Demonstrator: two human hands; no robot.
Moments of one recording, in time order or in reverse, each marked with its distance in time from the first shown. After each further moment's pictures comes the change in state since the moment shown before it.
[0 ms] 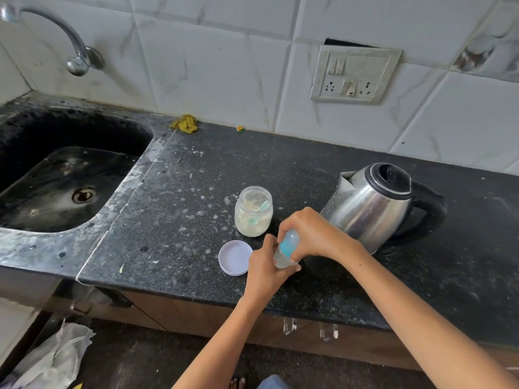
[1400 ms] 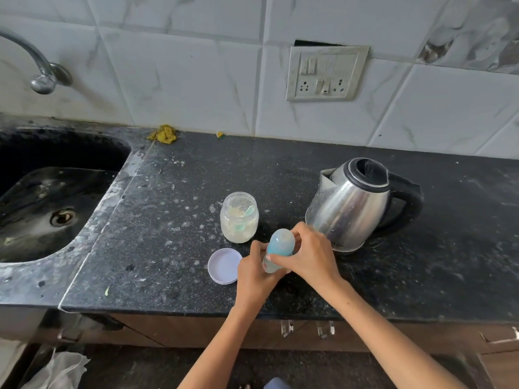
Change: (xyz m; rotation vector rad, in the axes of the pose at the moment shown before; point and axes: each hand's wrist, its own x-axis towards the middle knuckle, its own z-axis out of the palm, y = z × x) left_hand -0.003 -0.001 -0.001 0.030 0.018 0.020; right_hand -0.022 0.018 0.065 0.313 0.624 0.239
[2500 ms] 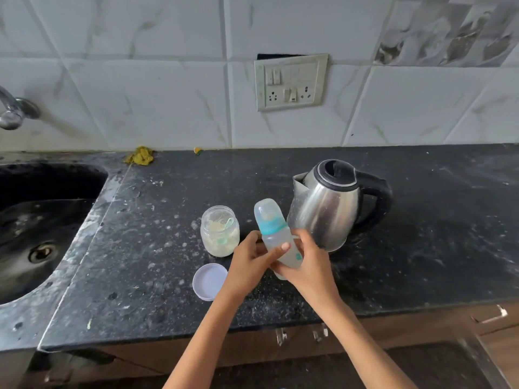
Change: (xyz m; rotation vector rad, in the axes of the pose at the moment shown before) left_hand 0.019 0.077 -0.027 -0.426 -0.332 -0.105; right_hand -0.034 0.005 -0.022 0.448 0.108 0.155
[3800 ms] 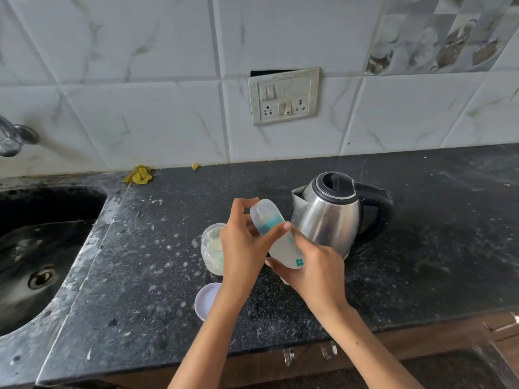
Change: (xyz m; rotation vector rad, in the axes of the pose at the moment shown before) left_hand 0.014 0.074 0.000 0.121 0.281 0.299; right_hand 0.011 -0.042 -0.015 -0.434 0.271 -0.325
